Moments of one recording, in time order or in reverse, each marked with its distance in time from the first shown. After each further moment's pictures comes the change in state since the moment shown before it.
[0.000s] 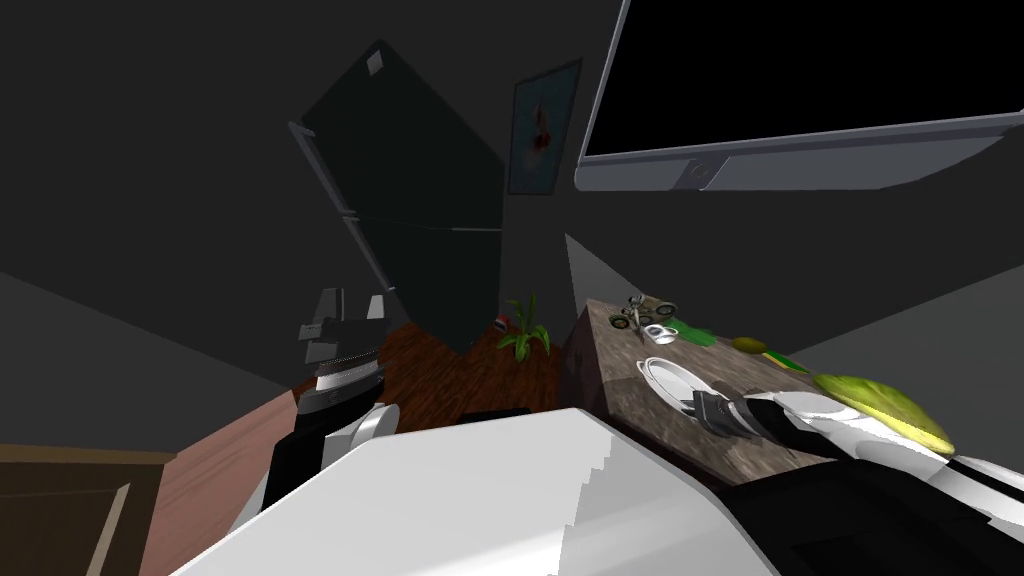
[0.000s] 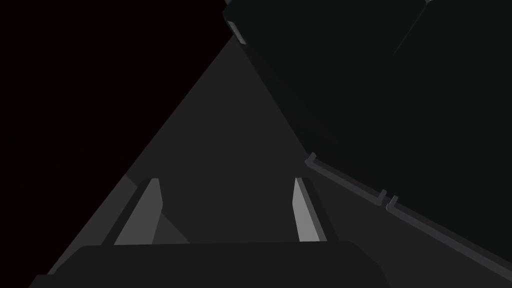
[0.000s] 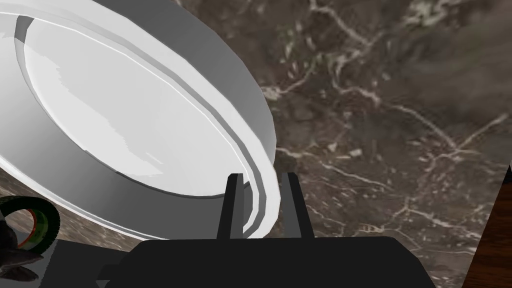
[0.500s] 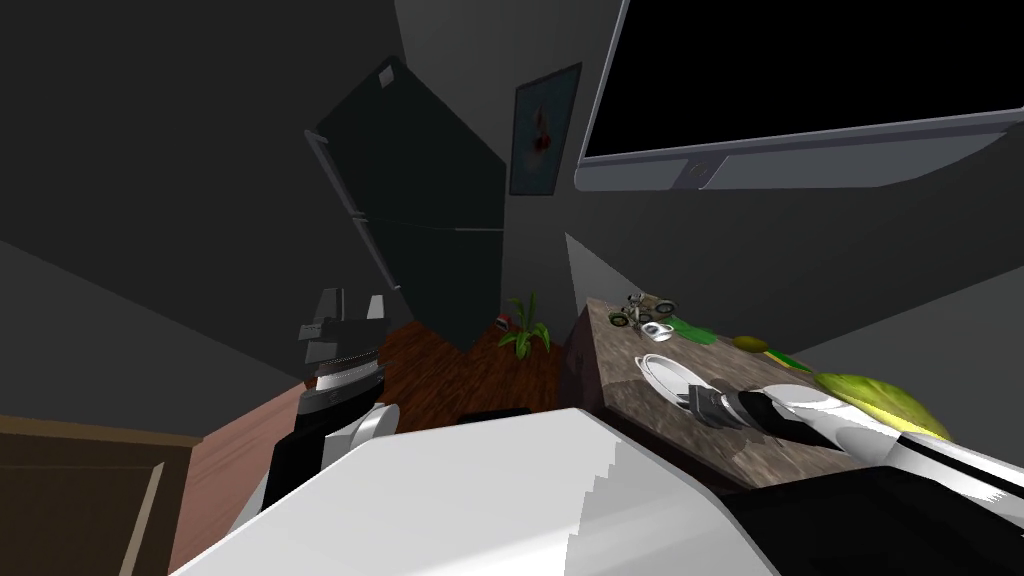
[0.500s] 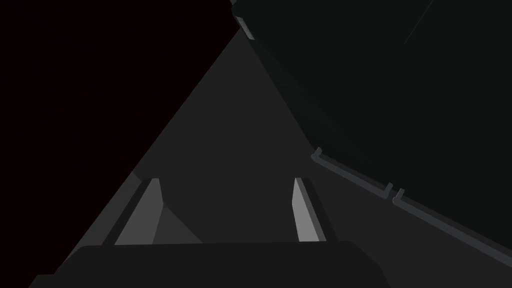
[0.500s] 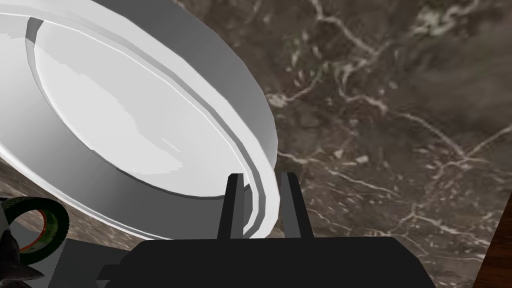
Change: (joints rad) left arm 0.000 0.000 0.000 0.000 0.000 0.000 0.000; right arm -0.083 -0.019 0.133 0.045 -0.084 0.029 -0.013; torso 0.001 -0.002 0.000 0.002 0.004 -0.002
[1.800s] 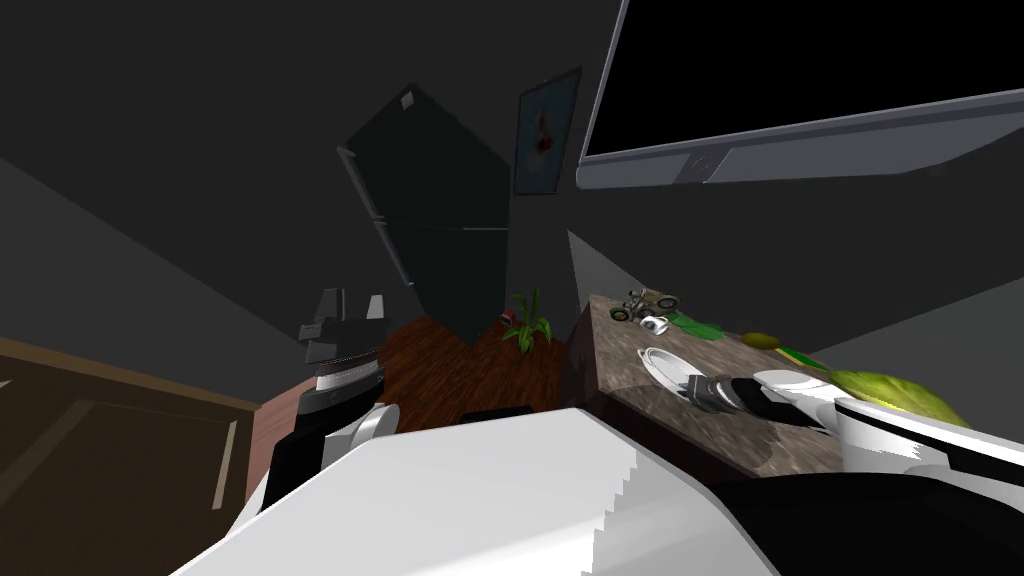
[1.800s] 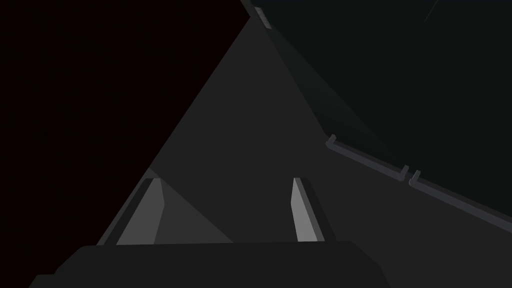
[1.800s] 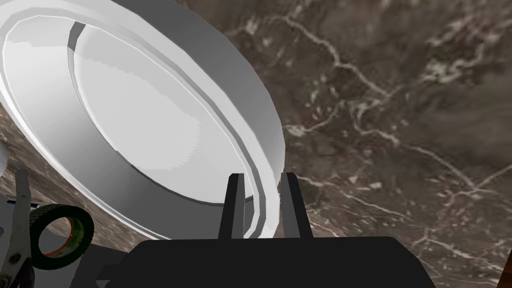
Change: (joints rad) left arm 0.000 0.000 0.000 0.000 0.000 0.000 0.000; right arm -0.161 -0.065 0.337 0.063 -0.219 0.086 -0.047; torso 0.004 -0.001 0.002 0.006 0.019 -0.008
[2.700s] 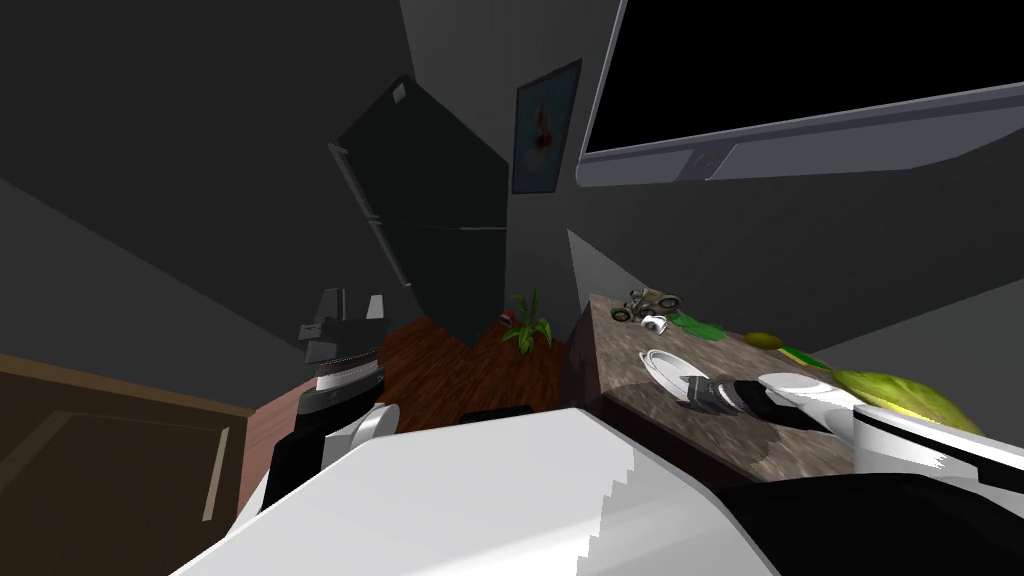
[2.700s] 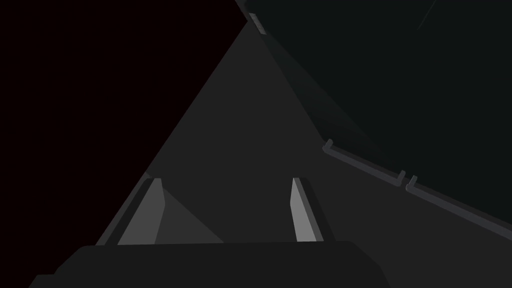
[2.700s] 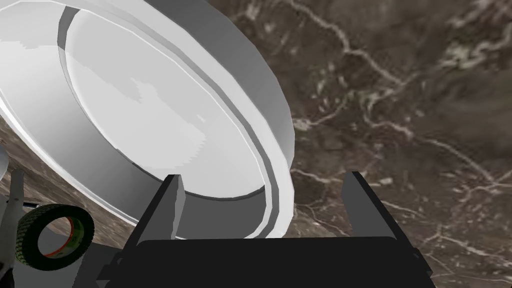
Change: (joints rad) left arm 0.000 0.000 0.000 0.000 0.000 0.000 0.000; right arm 0.050 0.004 -0.086 -0.024 0.025 -0.011 0.004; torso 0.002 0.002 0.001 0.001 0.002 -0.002
